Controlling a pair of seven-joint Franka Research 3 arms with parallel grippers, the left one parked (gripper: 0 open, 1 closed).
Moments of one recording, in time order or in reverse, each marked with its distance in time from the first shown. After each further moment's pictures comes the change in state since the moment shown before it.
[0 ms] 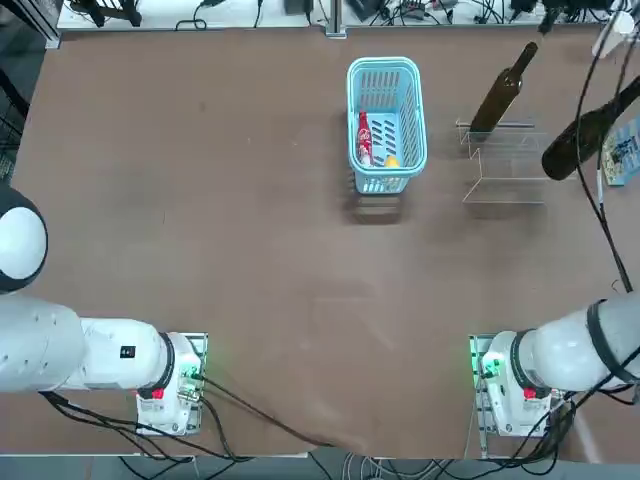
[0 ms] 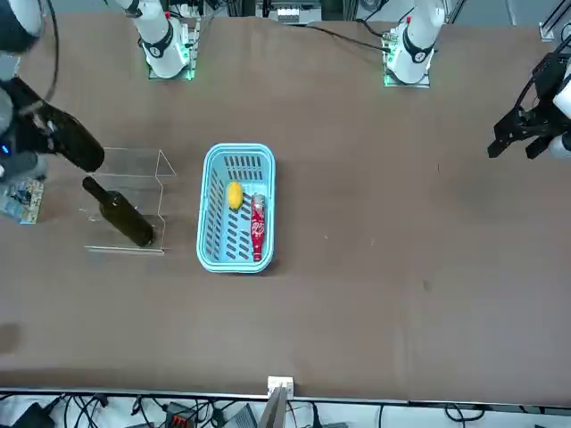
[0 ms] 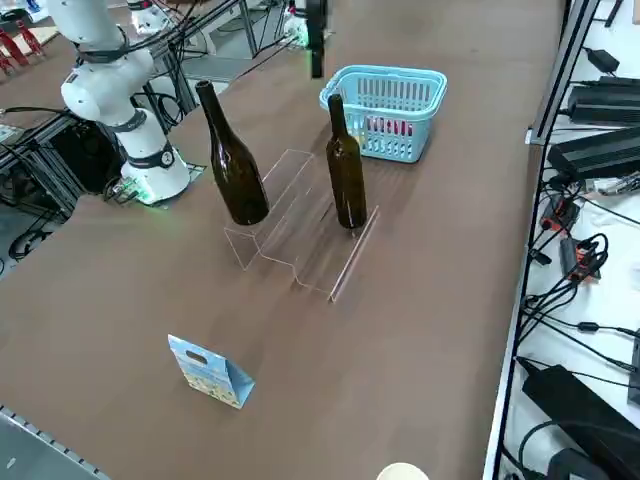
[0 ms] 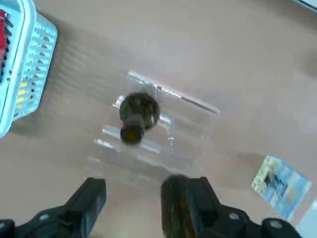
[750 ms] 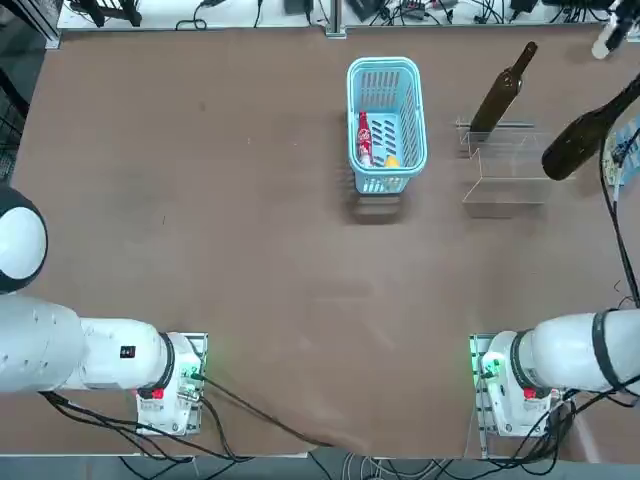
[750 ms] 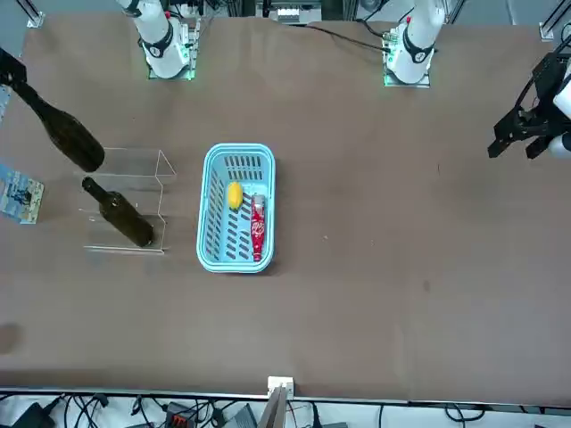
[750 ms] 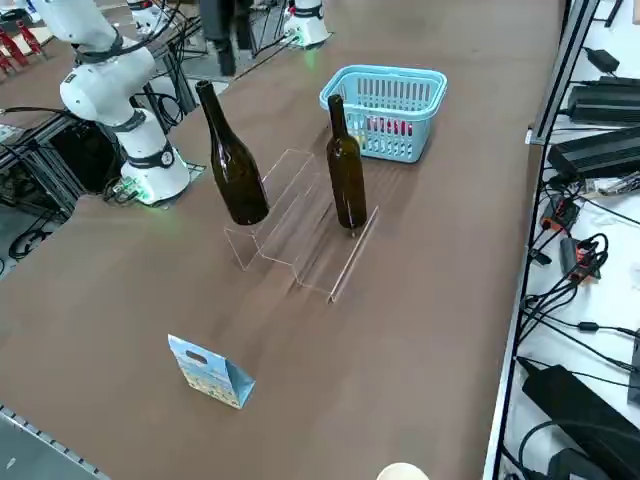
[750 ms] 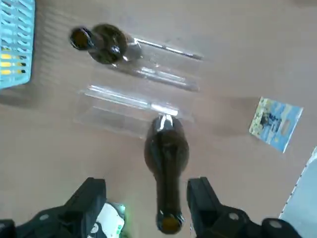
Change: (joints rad) arm -0.055 -0.190 -0.130 -0.149 -0.003 -0.088 -0.048
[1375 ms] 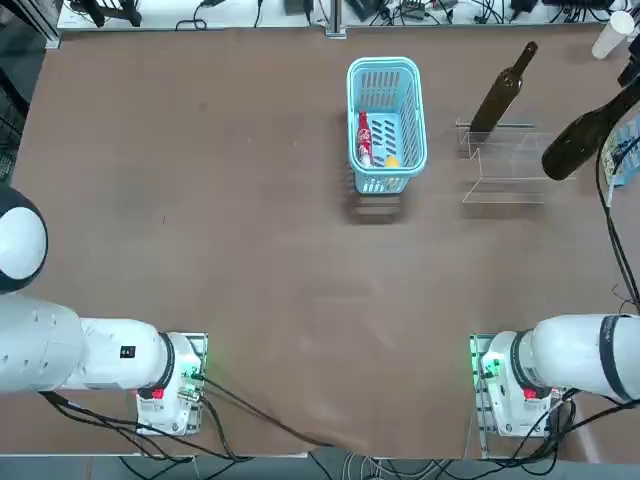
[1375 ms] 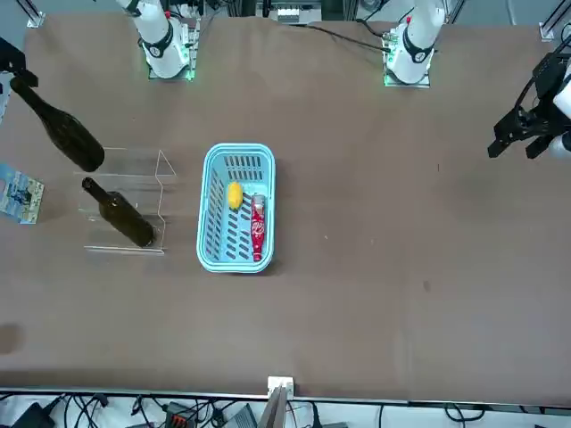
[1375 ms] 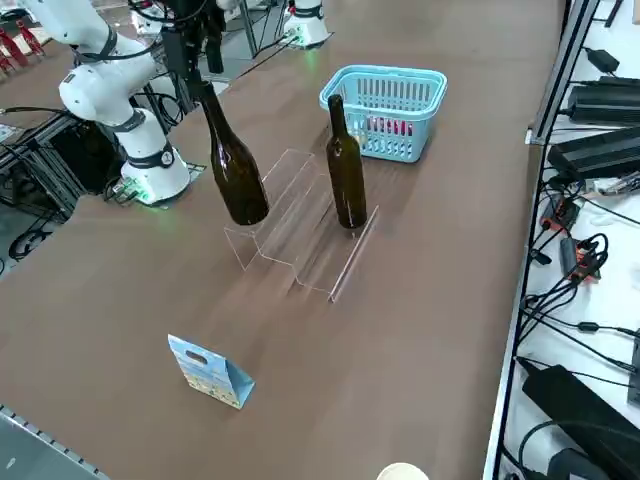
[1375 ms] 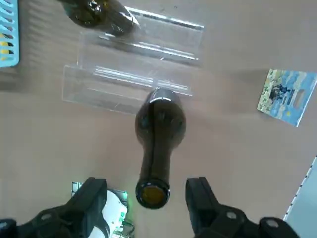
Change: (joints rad) arm -0.010 -0.106 -0.037 -0.177 -0.028 0.038 -0.006
